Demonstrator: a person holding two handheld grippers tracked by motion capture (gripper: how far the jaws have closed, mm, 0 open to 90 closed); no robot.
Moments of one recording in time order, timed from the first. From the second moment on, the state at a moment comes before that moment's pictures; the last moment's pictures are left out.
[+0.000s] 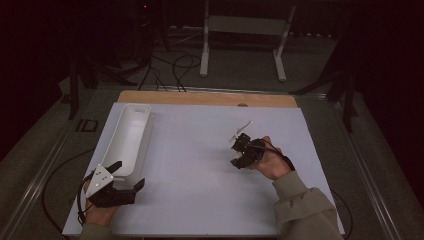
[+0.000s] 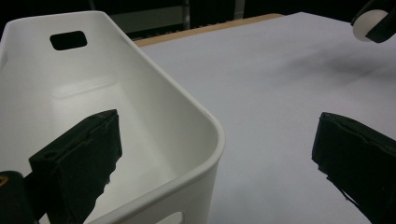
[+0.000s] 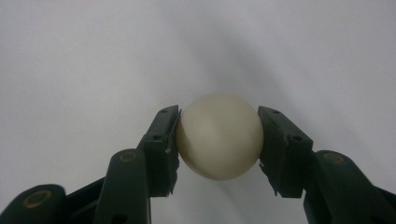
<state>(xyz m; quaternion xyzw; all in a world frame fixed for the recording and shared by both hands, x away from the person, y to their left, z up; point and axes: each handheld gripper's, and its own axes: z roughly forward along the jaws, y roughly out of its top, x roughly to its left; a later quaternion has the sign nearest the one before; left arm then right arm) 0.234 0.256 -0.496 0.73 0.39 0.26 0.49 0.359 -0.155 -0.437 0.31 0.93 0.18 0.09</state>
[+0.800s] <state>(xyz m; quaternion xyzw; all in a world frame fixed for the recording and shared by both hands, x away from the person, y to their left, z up) 0.235 0.256 -0.497 0.73 0.39 0.25 0.50 0.363 -0.138 -0.417 0.29 0.94 0.18 0.10</state>
